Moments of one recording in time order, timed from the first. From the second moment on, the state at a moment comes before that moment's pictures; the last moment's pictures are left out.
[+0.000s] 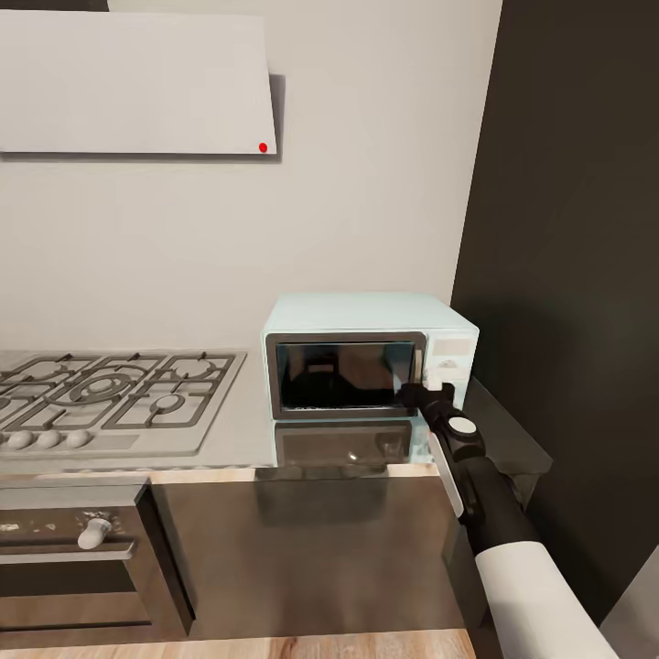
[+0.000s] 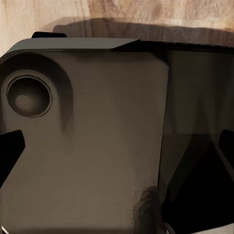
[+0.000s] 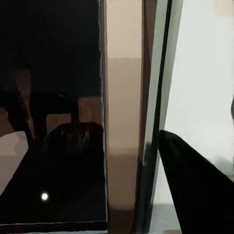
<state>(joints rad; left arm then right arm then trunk) 0.00 -0.10 0.00 -0.07 0.06 -0.06 0.00 -0.68 0.08 0.03 -1.17 0.05 0.32 -0.05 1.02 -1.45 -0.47</state>
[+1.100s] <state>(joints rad) 0.00 -0.10 0.00 -0.07 0.06 -0.06 0.00 -0.75 0.09 0.06 -1.08 0.05 0.32 -0.09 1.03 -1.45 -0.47</state>
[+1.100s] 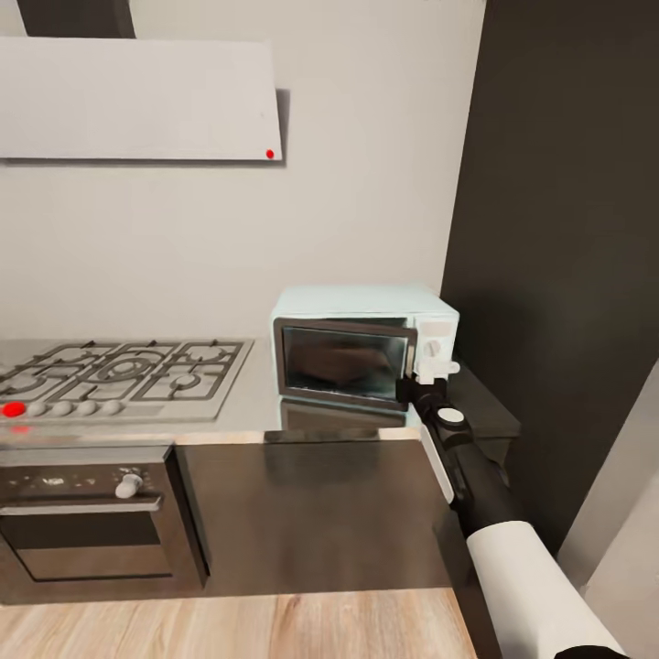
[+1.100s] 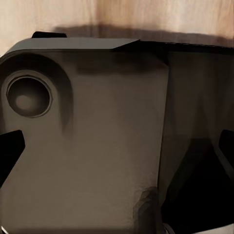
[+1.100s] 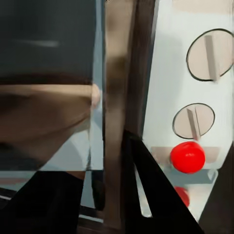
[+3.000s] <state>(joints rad) 0.00 -0.10 0.00 -0.07 0.06 -0.06 0.00 -0.63 -0.06 0.02 -1.09 0.07 0.32 0.15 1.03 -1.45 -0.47</state>
